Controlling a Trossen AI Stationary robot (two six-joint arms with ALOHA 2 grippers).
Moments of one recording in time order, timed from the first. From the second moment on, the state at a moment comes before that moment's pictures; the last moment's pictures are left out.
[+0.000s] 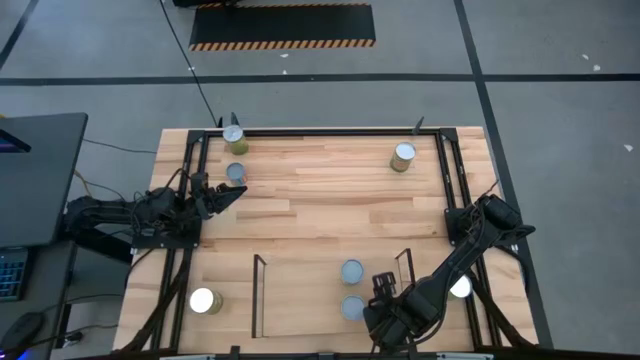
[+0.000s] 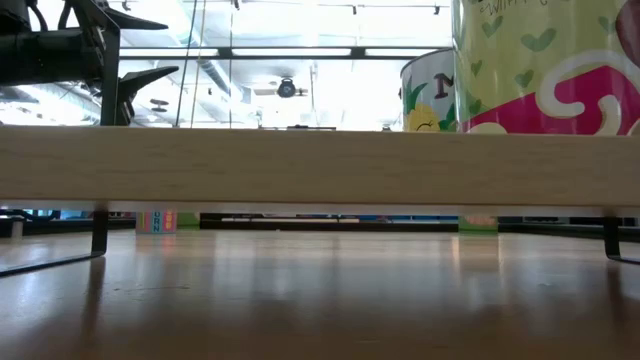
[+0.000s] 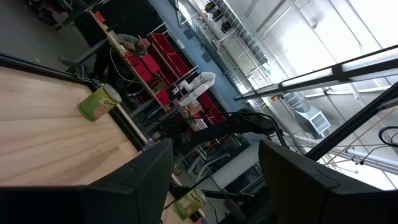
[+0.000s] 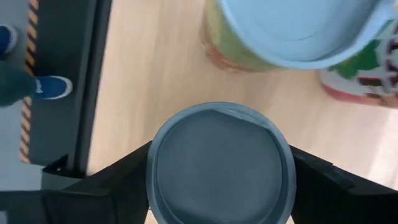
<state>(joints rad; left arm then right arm) -0.03 0.12 0.01 0.39 -0.29 -0.91 0.76 1.94 1.60 -1.08 0.13 0.55</state>
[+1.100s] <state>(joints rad) -0.03 0.12 0.01 0.39 -0.29 -0.91 0.75 1.94 1.81 -1.33 0.09 0.53</state>
